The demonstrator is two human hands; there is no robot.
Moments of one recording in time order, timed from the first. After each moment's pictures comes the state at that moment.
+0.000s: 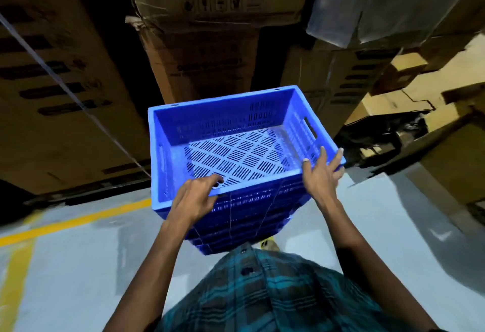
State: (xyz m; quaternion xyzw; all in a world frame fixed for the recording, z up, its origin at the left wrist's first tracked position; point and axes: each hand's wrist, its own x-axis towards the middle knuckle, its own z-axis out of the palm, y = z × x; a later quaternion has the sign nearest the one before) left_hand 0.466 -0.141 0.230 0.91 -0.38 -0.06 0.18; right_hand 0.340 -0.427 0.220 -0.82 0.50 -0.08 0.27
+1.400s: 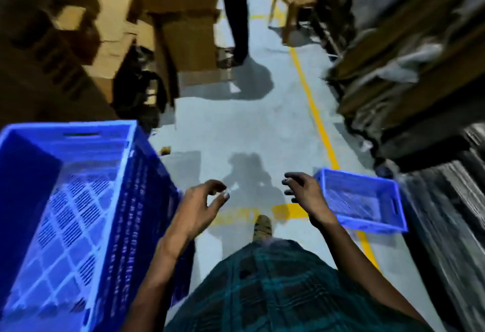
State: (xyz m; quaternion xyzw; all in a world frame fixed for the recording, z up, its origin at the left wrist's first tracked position) left_hand 0.324 -0.230 0.242 0.48 -0.77 -0.39 0.18; right_hand 0.051 -0.160 0.207 -0.31 0.76 -0.41 0.40
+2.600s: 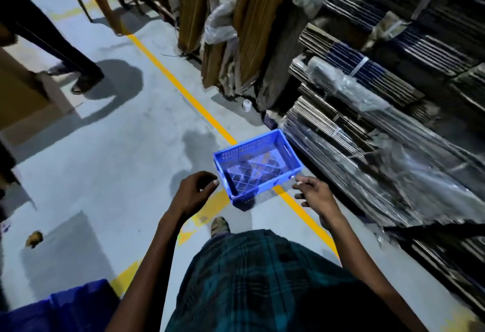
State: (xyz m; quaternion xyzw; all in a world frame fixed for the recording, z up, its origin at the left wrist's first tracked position) left_hand -0.143 -0.192 0.186 0.29 -0.83 -0.47 -0.02; right_hand -0.313 0.084 0.169 0.05 0.80 -0.50 0.32
